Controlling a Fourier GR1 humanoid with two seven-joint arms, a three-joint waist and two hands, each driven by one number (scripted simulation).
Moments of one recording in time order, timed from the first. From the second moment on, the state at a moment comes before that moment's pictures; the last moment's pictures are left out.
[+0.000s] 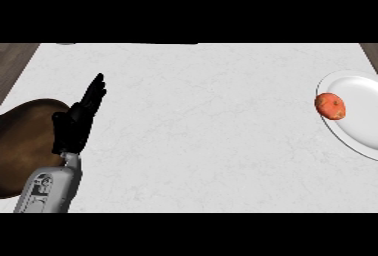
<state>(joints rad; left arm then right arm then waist) -0.26 0.19 0.00 -1.44 -0.09 0.03 0.10 -0.73 -0.90 -0.52 -0.09 0.27 0.29 -0.71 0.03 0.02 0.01</state>
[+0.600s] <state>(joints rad) -0.27 0.18 0.00 -1.43 -0.09 0.03 0.10 -0.58 -1.06 -0.59 -0.09 0.20 0.43 -0.70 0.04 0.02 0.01</state>
